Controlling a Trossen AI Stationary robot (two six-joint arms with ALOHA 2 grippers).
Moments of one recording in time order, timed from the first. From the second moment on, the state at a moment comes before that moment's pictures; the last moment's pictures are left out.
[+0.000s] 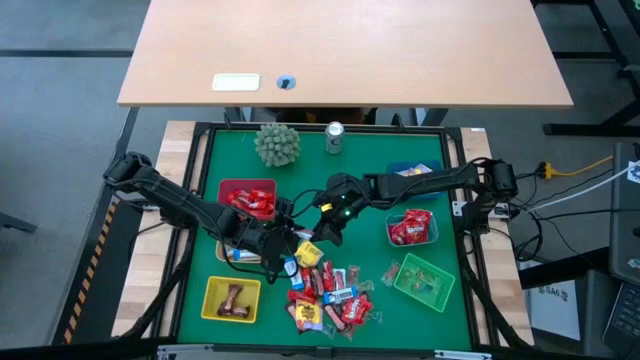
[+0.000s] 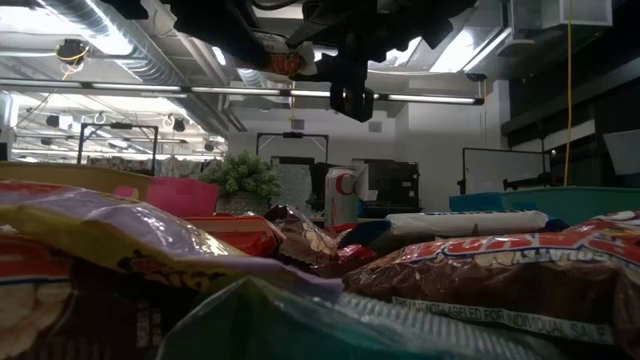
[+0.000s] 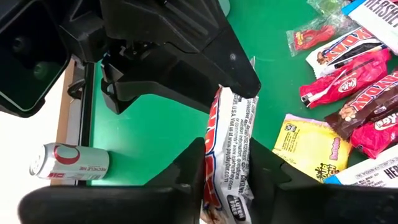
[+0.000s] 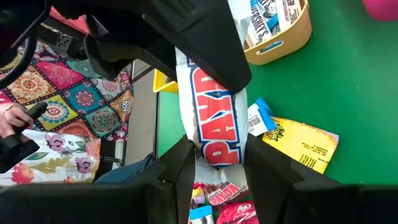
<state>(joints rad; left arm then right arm) -0.40 1.49 1.11 -0.49 -0.58 0.19 0.01 1.77 1.28 -0.13 -0.52 0.60</state>
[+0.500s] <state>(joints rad) -0.40 1.49 1.11 -0.48 -0.52 0.16 0.01 1.77 1.28 -0.17 -0.55 0.58</state>
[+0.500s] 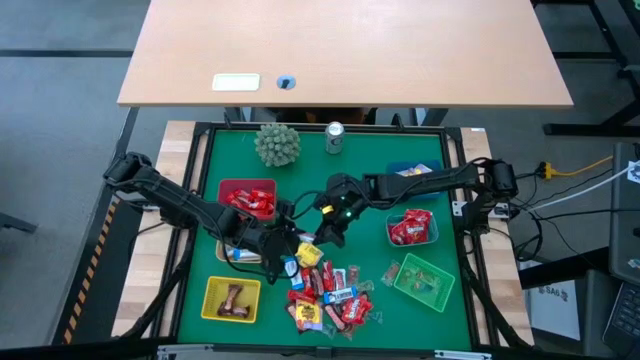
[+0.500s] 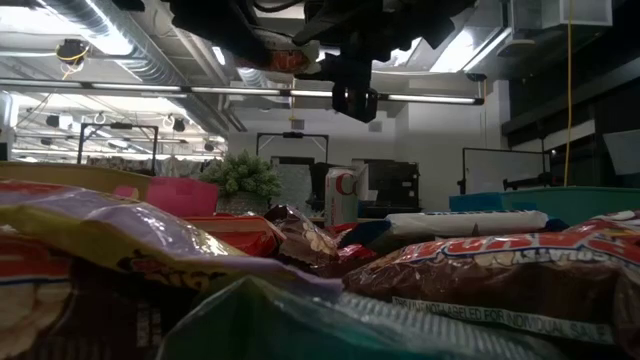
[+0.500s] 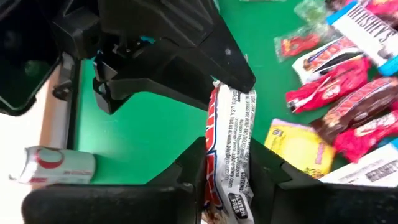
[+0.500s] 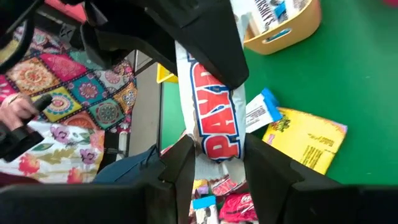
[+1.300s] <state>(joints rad) -0.49 1.49 1.11 -0.51 0.04 -0.36 0.01 1.77 1.28 -0.49 -0.58 0.42</state>
